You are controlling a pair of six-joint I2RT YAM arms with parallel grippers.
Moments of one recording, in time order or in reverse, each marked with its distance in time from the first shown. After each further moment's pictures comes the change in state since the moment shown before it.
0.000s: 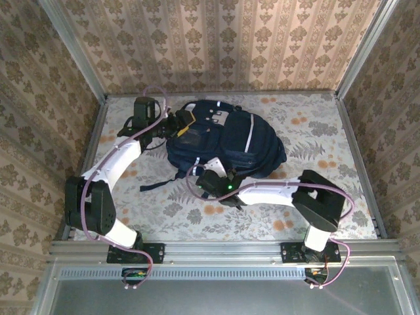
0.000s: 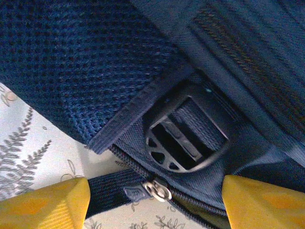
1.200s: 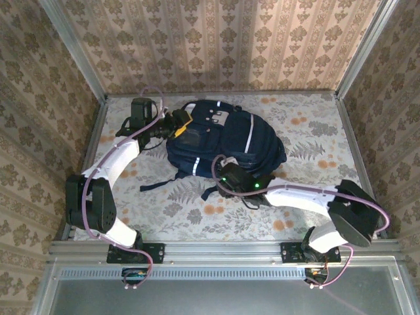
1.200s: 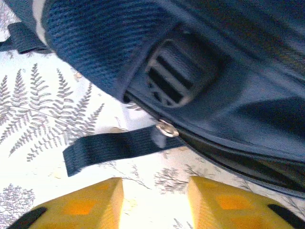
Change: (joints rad) left arm 0.038 0.016 -0.015 0.021 0.033 -0.026; right arm -0.127 -0.286 -0.205 0.094 -0.446 0.109
